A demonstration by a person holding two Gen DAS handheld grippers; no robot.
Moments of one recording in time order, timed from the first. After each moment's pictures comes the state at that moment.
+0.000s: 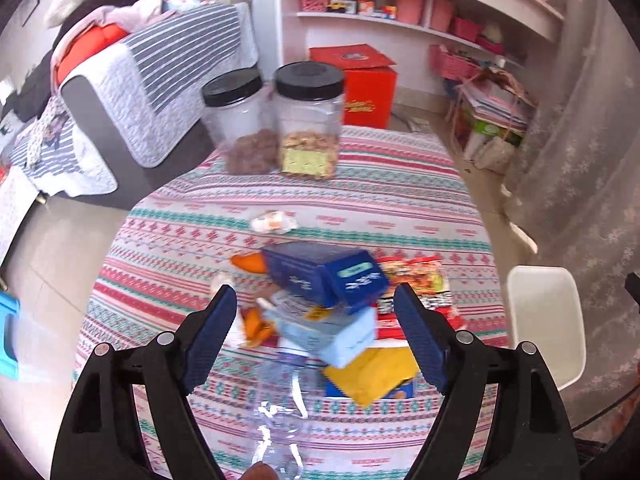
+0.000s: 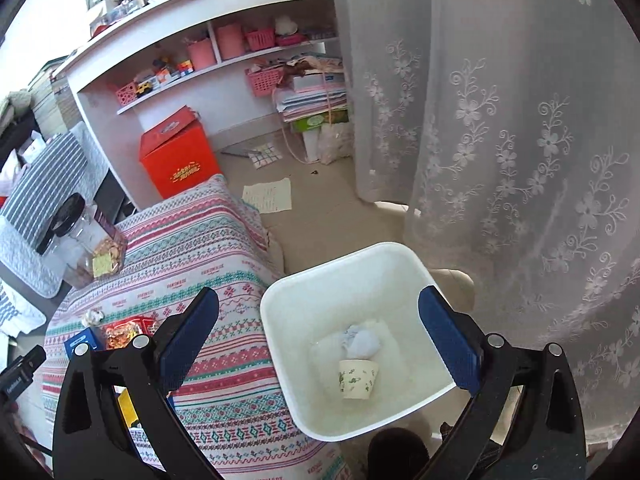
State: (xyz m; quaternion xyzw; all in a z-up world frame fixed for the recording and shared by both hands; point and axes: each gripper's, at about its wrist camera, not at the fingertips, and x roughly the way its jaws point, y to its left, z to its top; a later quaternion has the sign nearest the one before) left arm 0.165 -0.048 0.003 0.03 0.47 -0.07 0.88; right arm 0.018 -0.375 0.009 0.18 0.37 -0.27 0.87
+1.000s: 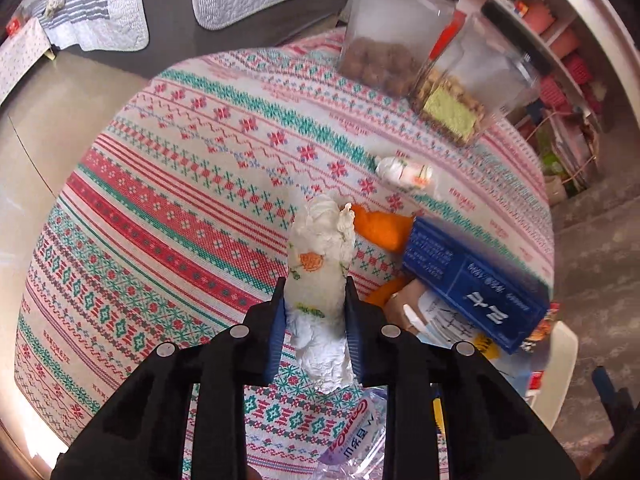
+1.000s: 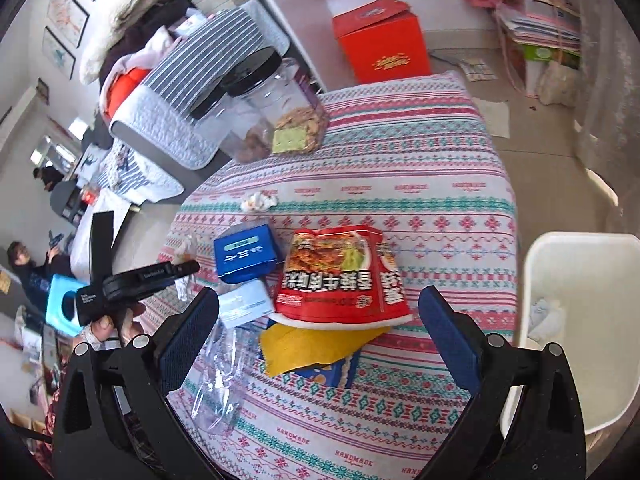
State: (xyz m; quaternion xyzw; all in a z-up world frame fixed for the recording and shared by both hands) left arm 0.221 0.067 -0.088 -0.14 0.57 -0.02 0.81; right arm 0.130 -0.250 -0.028 0.19 0.49 0.11 0.84
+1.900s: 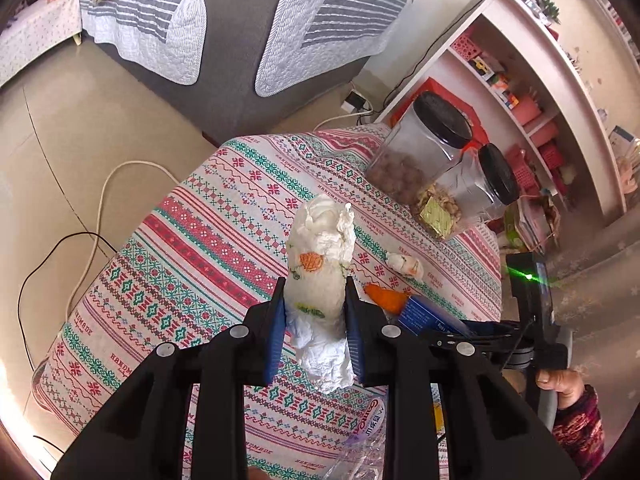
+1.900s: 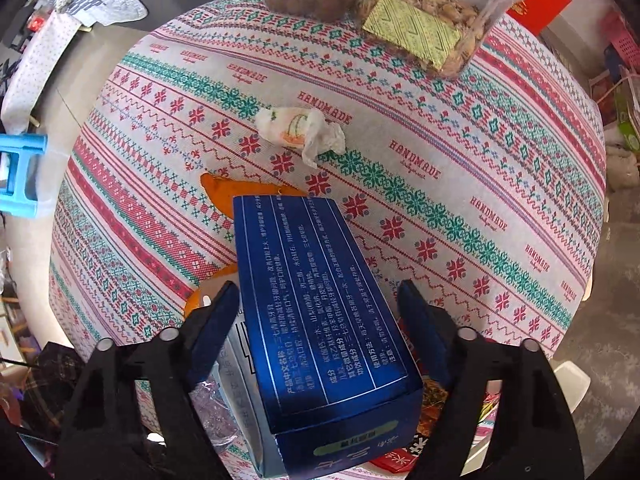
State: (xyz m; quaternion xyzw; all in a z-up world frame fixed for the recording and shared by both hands) left arm 0.199 0.167 -0.020 -0.23 0.49 -0.02 0.84; right arm 0.276 -0.089 -0.111 -0.06 0.71 0.11 0.69
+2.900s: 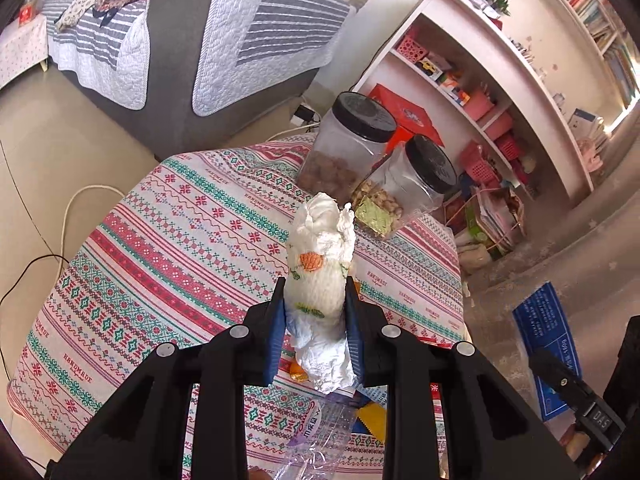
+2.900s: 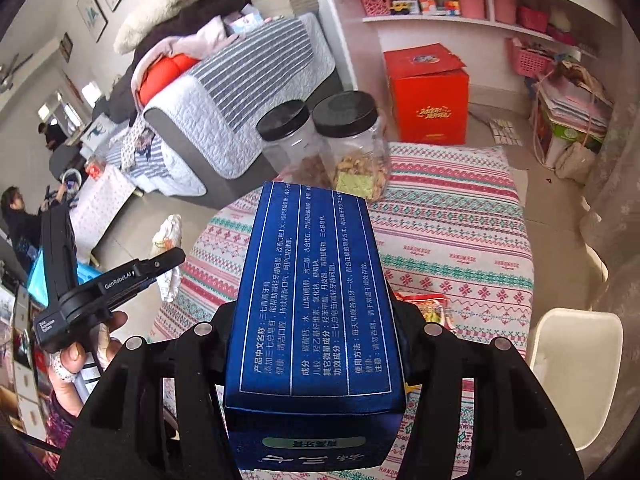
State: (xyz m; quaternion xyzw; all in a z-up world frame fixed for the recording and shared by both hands) left arm 0.191 0.110 0.001 -0.23 0.45 -0.08 0.86; right arm 0.142 -0.176 0.045 0.11 0.44 0.10 0.88
